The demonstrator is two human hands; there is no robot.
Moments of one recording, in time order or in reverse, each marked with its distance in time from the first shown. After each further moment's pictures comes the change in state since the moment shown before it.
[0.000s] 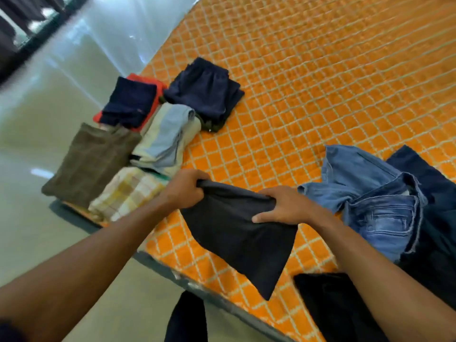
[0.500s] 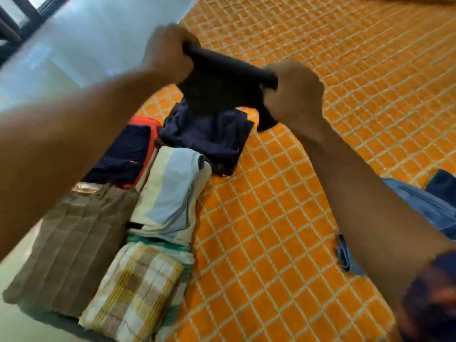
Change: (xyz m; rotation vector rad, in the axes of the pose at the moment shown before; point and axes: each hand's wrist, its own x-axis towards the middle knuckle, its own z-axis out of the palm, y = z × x) left_hand 0.290 -0.019 -0.259 0.233 0.483 0.208; right_hand 0.238 -0.121 -0.200 -0.428 1.064 0.083
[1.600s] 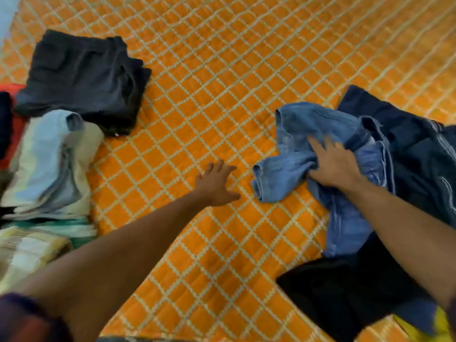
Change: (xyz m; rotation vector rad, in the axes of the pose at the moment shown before) left_hand -0.272 0.219 0.334 -0.029 -0.948 0.034; right_hand -0.332 0.368 0.001 -0.384 -0.677 0.344
